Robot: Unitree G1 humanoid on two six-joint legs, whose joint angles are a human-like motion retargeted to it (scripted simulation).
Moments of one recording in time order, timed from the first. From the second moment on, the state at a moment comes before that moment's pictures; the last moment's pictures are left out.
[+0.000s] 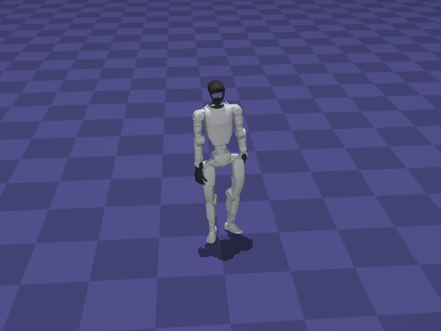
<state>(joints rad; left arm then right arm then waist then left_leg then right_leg) -0.03 0.07 0.24 1.58 0.35 0.11 -0.27 -0.04 -0.10 0.20 1.45 -0.37 0.04 0.00 -0.07 -0.03 -0.03 0.06 -0.07 0.36 0.03 -0.34 -0.05 0.09 -0.11 -0.51 -0.02 0.08 0.02</state>
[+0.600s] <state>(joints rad) 0.12 0.08 0.27 1.48 0.34 0.11 -0.11 0.03 -0.15 0.15 1.66 -0.45 0.05 0.02 -0.04 -0.06 -0.02 0.04 -0.06 0.33 0.04 -0.33 -0.04 0.11 -0.11 -0.55 -0.03 0.07 0.03</state>
